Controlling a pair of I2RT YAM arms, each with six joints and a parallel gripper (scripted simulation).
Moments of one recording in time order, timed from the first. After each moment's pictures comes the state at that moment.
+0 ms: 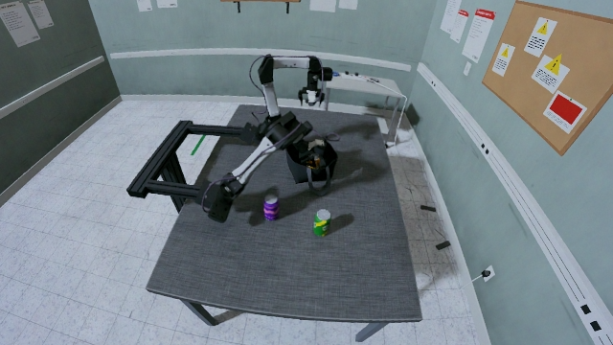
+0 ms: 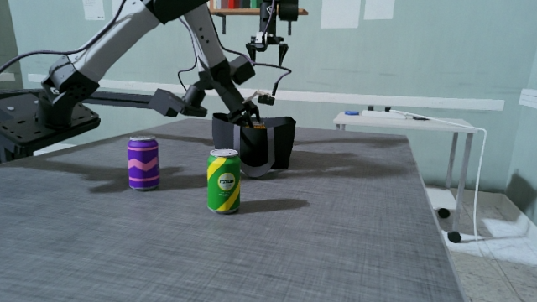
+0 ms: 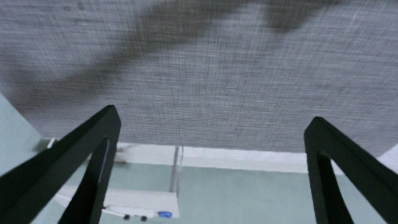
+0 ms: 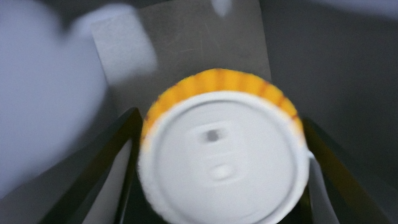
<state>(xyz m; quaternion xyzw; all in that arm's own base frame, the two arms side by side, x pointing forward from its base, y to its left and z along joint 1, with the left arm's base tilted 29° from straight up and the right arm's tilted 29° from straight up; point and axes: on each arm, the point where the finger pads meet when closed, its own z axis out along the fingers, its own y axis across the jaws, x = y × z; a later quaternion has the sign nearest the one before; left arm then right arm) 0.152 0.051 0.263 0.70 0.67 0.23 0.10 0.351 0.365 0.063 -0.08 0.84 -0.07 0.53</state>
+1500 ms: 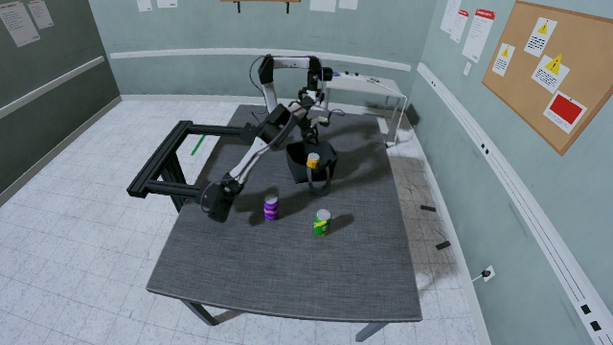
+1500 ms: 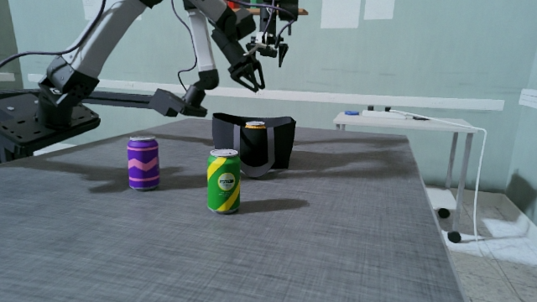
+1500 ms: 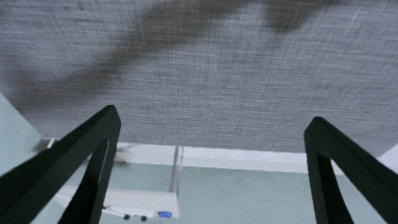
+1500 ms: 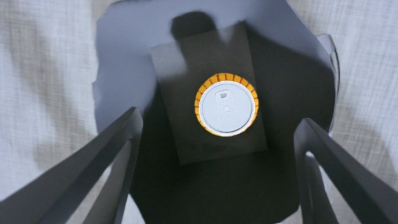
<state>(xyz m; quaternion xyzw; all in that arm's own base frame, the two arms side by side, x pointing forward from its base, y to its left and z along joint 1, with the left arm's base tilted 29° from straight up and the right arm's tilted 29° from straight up) 0.152 0.051 0.263 0.70 0.67 0.23 0.10 0.293 0.392 0.178 -0.08 0.84 -0.05 0.53</state>
